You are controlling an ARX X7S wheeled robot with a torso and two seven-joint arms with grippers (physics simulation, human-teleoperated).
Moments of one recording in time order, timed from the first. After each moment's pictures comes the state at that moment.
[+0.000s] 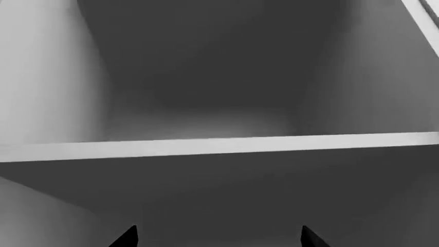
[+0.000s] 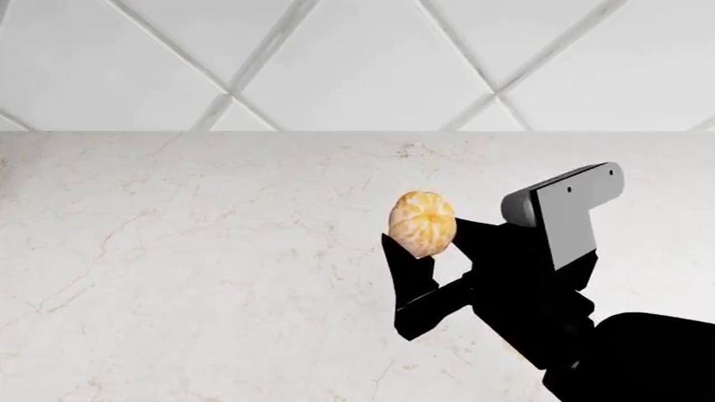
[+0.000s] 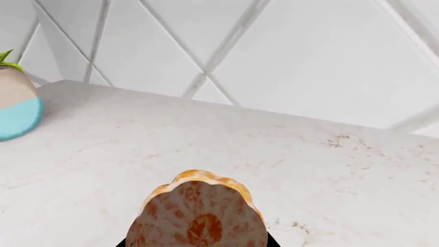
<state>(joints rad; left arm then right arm) -2.36 0.00 0.17 -0.81 -0.29 -0.71 -0.02 0.68 0.67 -0.23 -0.69 1.58 0.95 0.66</state>
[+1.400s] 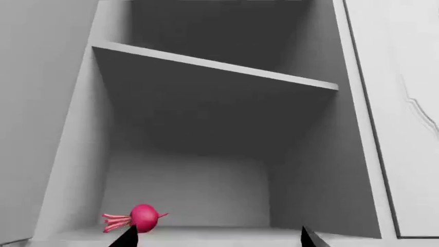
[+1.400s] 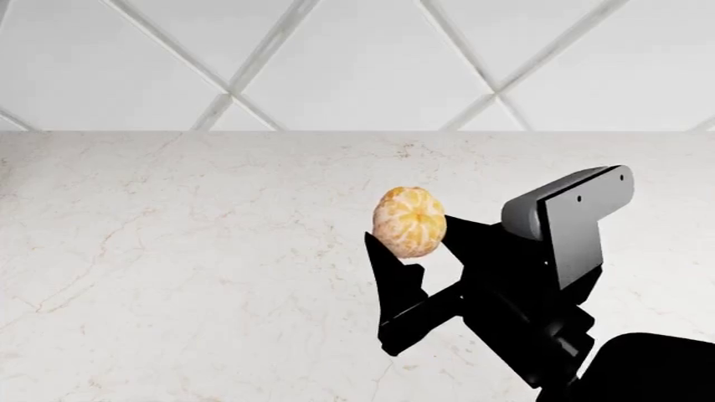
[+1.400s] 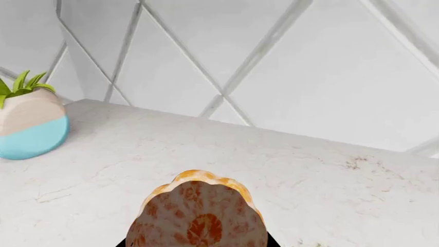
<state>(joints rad) -2.02 -0.66 0.31 0.62 -2.20 -0.79 -1.53 0.68 0.65 -0.24 -0.79 1.60 0.90 0.72</state>
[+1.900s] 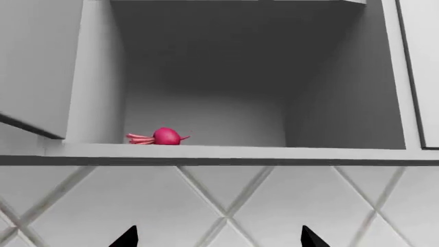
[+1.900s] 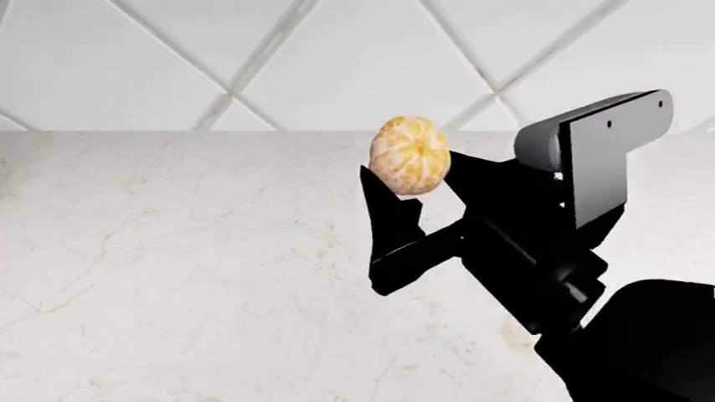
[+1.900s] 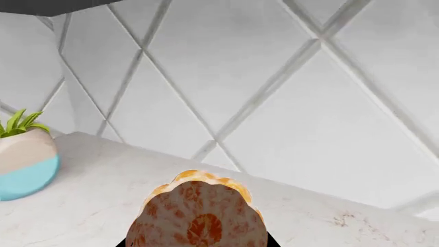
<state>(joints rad) -1.74 -0.93 0.31 0.88 -2.26 -0.63 -1.46 0.90 0.60 -0.27 -0.74 1.65 0.92 0.82</state>
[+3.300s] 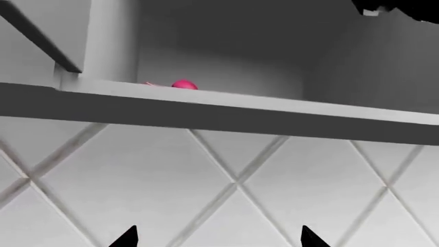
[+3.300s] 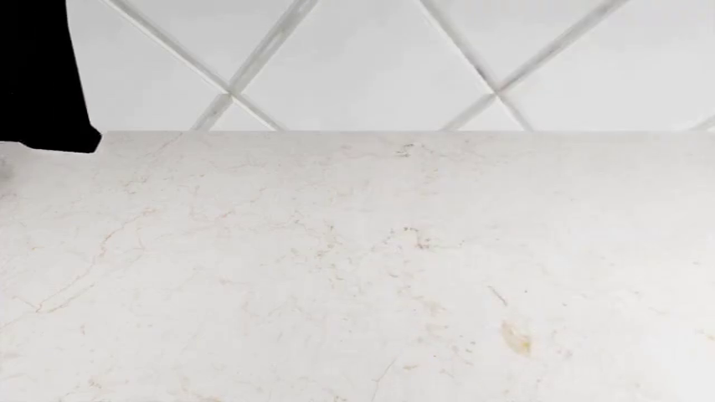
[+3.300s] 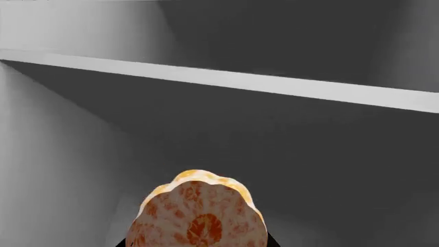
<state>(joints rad) -1.39 -1.03 0.18 0.92 -2.14 -0.60 -1.29 2.35 0.03 -0.40 0.92 0.44 0.67 -0.12</state>
